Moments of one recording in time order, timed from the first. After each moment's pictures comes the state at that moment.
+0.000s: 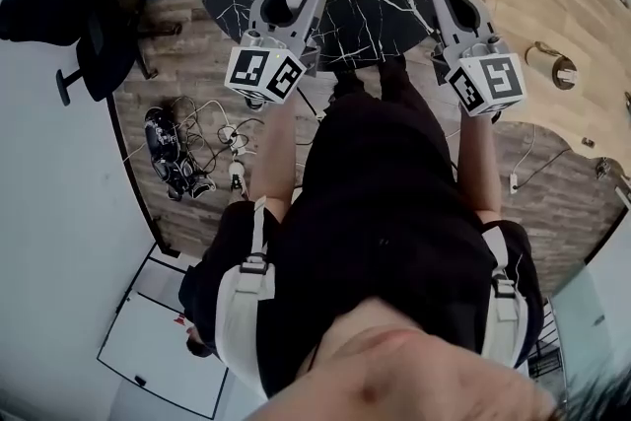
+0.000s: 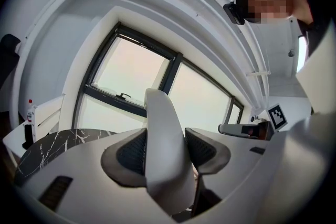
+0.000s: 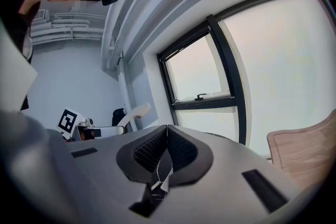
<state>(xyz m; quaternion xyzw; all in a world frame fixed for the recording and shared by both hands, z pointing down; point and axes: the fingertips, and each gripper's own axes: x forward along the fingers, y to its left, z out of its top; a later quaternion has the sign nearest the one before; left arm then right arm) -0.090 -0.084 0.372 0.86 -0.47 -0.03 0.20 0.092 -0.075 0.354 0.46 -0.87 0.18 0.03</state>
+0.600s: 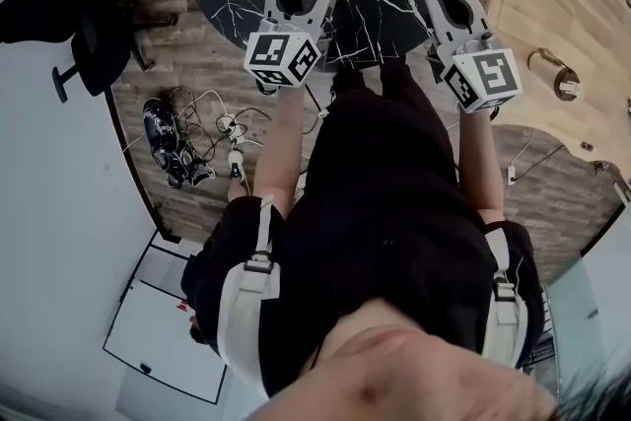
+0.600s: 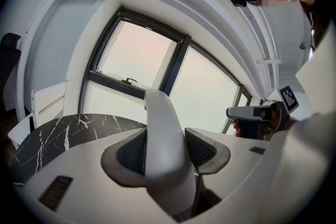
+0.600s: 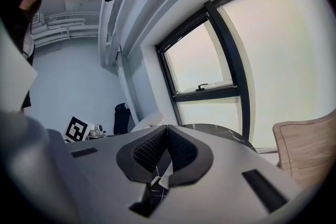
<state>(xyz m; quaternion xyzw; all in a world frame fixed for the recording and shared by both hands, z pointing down) -0.070 -0.118 0.449 0.84 -0.49 0.04 0.23 0.086 -0.104 0.394 0.43 -0.87 0.21 0.06</state>
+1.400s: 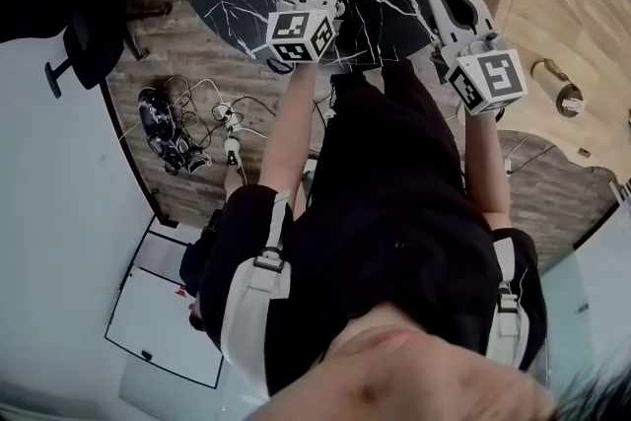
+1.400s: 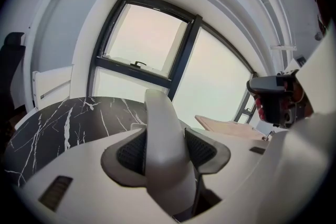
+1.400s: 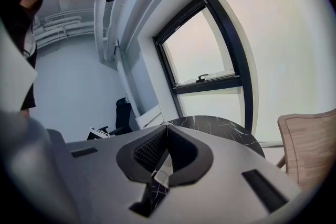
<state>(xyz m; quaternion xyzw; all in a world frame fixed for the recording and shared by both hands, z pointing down) -0.062 -0.153 0.549 0.81 -0.52 0.10 0.27 0.085 -0.131 0.431 0.41 -0.88 0.24 0.09</state>
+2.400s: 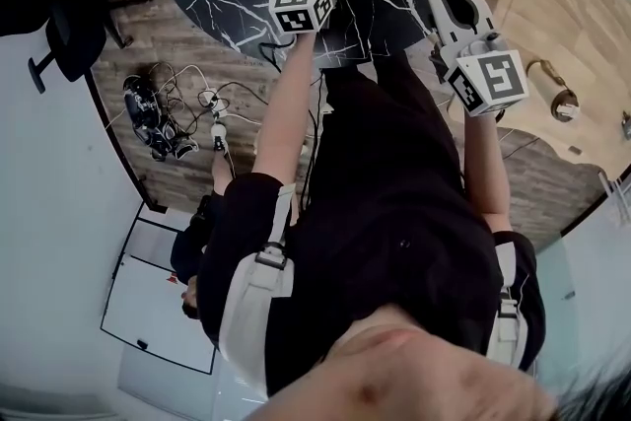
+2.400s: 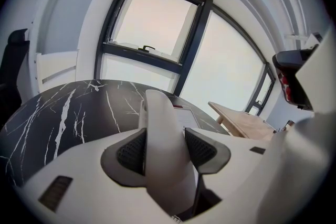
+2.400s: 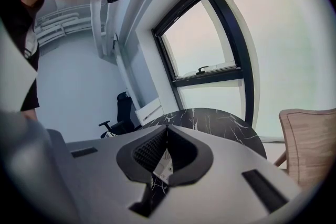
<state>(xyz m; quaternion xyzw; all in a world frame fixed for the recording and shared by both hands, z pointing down) -0.064 -0.176 0.638 0.77 -0.54 0.15 0.30 0.089 -0.138 0.461 0.39 -0.88 0.25 0.11</state>
